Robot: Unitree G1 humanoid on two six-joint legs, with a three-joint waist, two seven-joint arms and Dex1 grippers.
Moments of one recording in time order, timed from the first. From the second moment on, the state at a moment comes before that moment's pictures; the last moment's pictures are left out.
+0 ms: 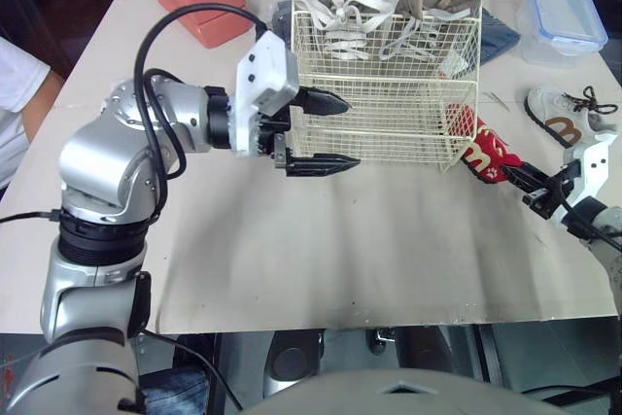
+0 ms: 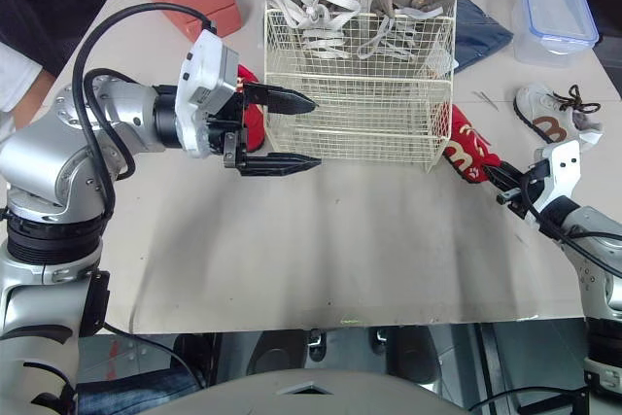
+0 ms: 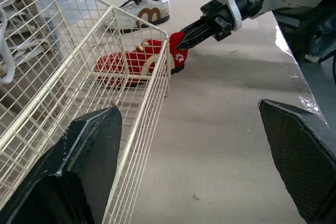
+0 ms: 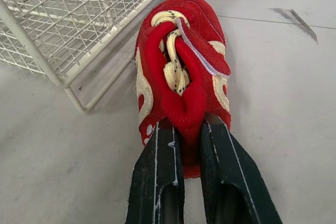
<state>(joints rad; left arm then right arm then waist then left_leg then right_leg) -0.72 0.77 -0.08 -0.35 -0.60 0.76 -1.11 -0.05 -0.63 -0.31 -0.09 0.54 0.45 0.67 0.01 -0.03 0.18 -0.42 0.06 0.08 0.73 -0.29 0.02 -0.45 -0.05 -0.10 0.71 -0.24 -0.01</state>
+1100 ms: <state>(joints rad) -0.84 0.86 -0.16 -0.14 -0.49 0.55 -1.40 -0.31 -1.00 -0.17 -0.07 0.31 -0.79 1.23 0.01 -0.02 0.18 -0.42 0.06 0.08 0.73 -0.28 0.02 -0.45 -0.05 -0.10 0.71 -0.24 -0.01</state>
